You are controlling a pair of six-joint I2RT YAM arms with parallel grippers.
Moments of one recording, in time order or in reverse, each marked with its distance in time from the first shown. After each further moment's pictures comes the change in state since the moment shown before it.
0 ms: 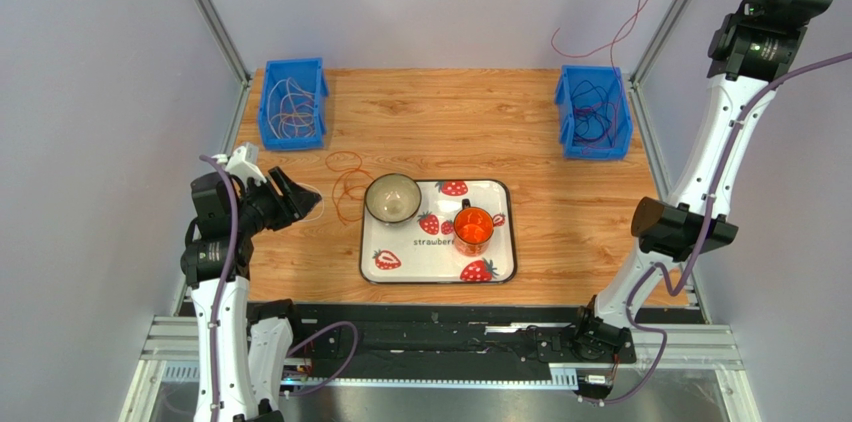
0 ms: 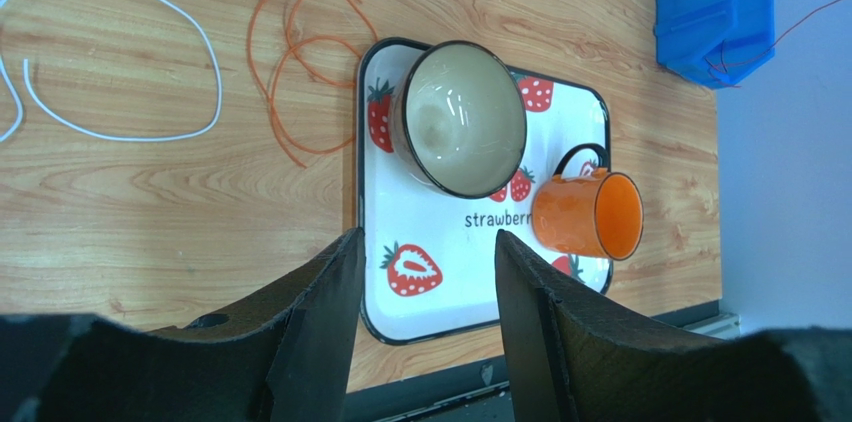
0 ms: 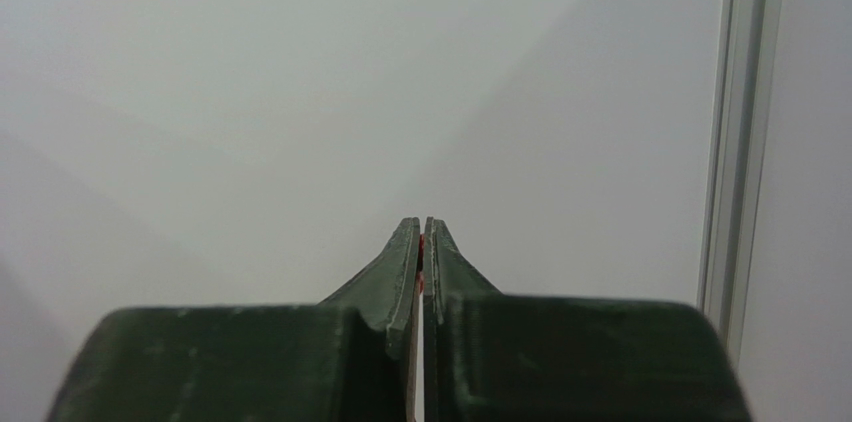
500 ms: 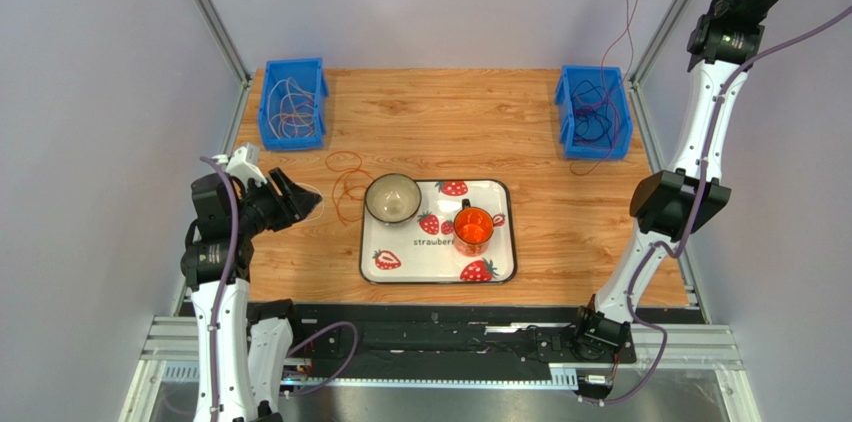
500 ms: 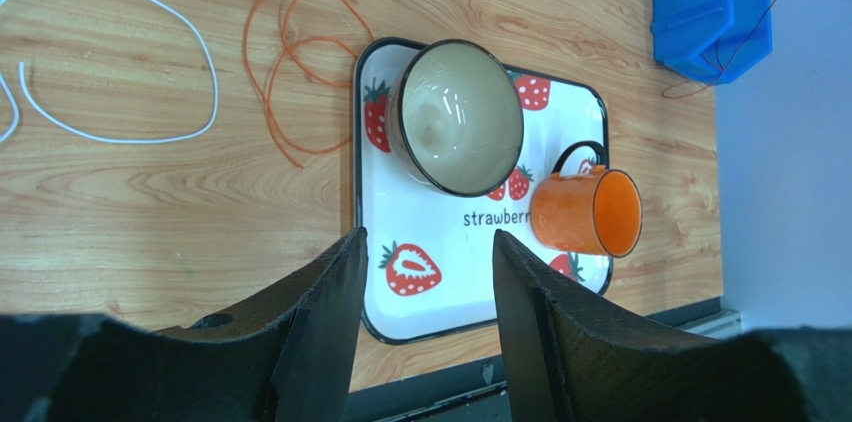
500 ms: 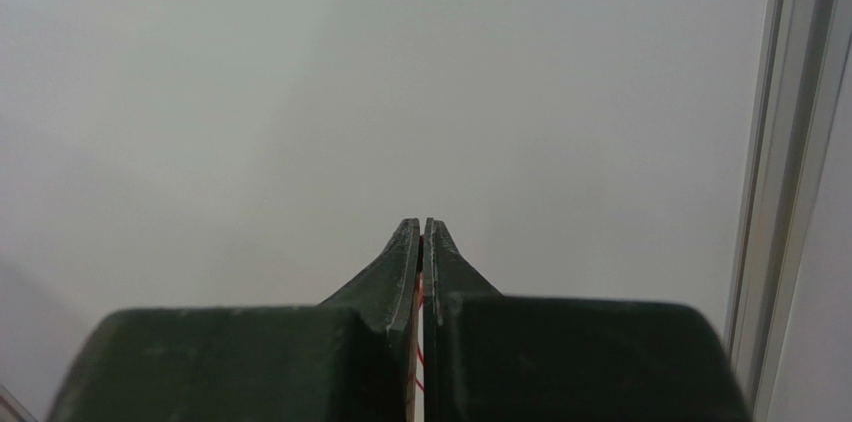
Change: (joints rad) left arm -0.008 -0.011 -0.002 0.001 0.000 0.001; right arm -0.012 0.189 -0.071 0.005 -0.057 0.034
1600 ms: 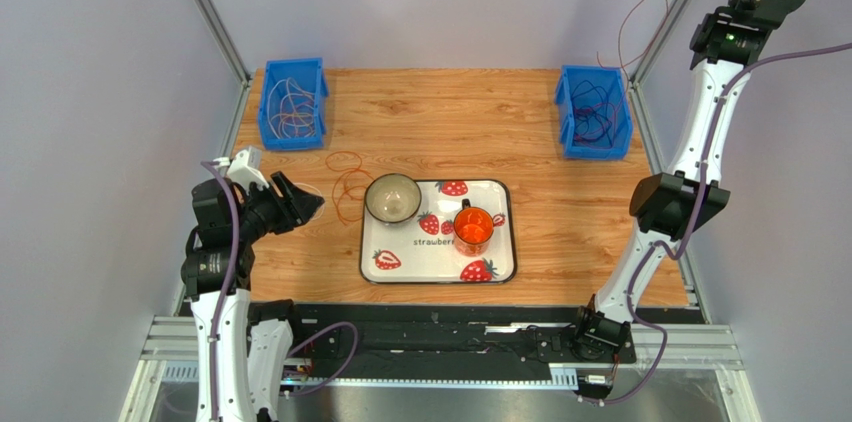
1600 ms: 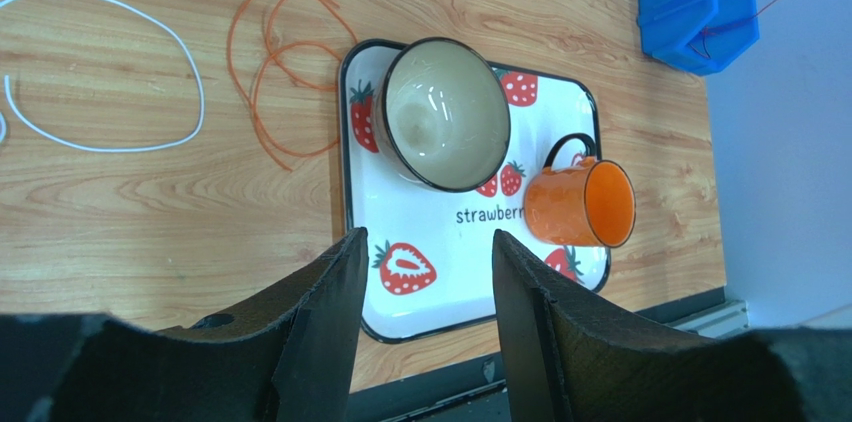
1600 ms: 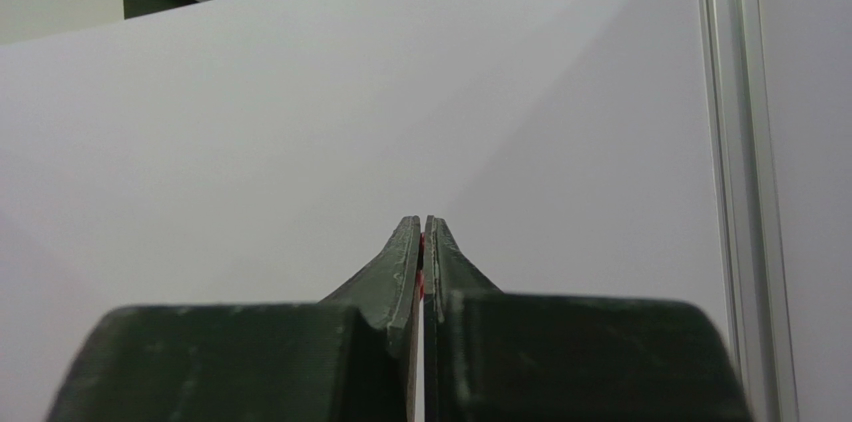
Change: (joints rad) left arm -0.025 -0.044 -0.008 0.000 -0.001 0.000; right arm 0.000 0.012 0.066 0.473 0.132 0.100
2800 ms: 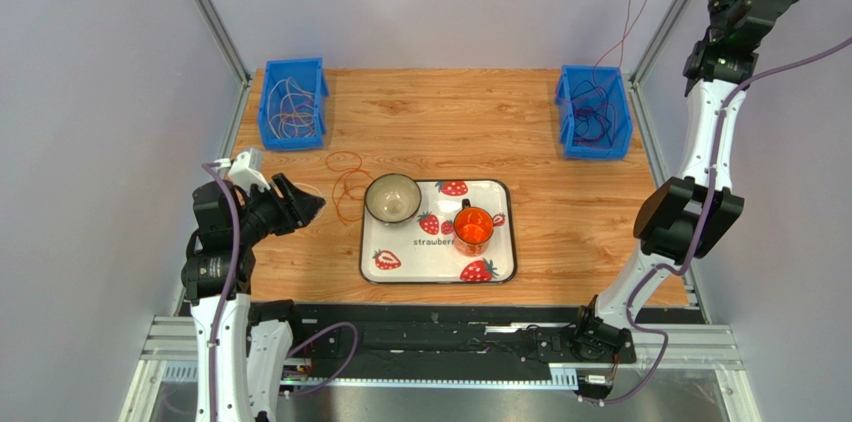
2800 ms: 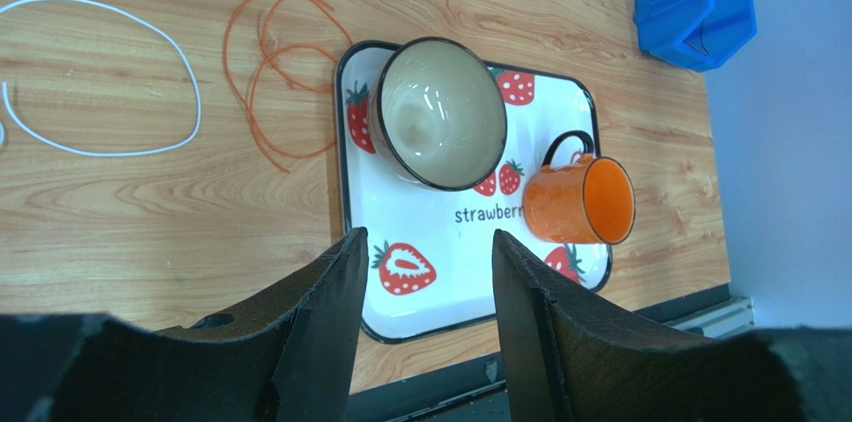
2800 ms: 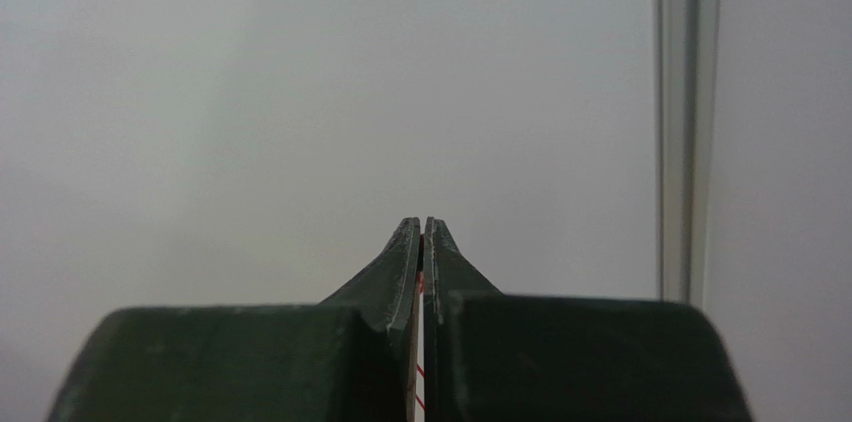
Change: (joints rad) left arm -0.020 -0.023 -0.004 0.002 -0.011 0.000; right arm -0.021 -0.215 -0.548 -0.212 -0.037 -0.109
